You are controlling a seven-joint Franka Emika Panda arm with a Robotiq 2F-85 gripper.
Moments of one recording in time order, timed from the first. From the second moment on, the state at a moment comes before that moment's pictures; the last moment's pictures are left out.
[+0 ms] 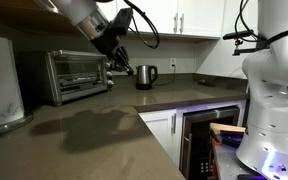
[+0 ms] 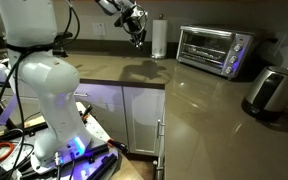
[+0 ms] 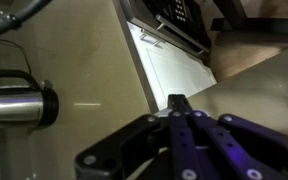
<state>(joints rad) 0.30 0.16 0.17 -1.81 -0.52 1.39 0.42</state>
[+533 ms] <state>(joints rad) 0.30 -0.05 0.18 -1.93 -0.45 1.54 0.45</state>
